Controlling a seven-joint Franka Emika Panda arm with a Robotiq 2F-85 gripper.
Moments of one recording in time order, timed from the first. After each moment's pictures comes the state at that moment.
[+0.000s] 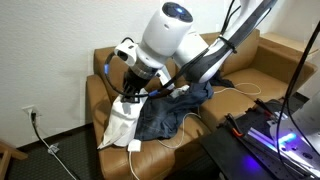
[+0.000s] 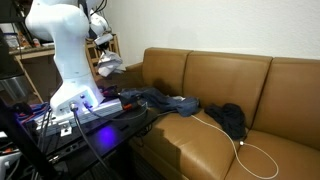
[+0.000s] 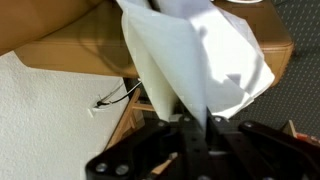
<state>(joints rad) 0.34 0.48 0.57 -2.08 -1.03 2.90 0.22</state>
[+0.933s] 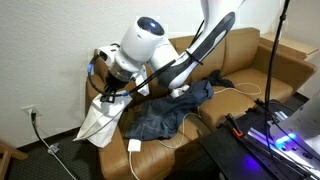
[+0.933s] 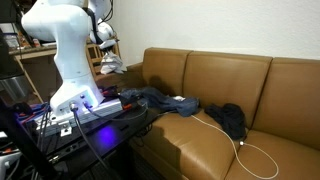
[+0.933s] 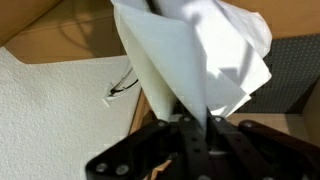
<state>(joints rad) 0.48 0.72 0.44 -1.78 -1.04 2.98 0.36</state>
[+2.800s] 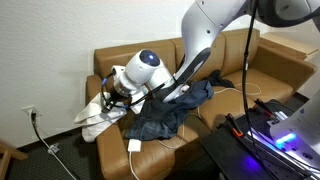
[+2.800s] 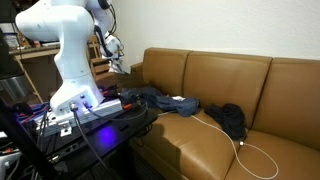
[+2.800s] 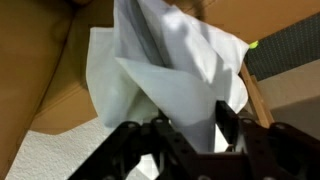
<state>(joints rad) 0.71 0.93 0.10 -1.60 -1.03 3.21 0.88</state>
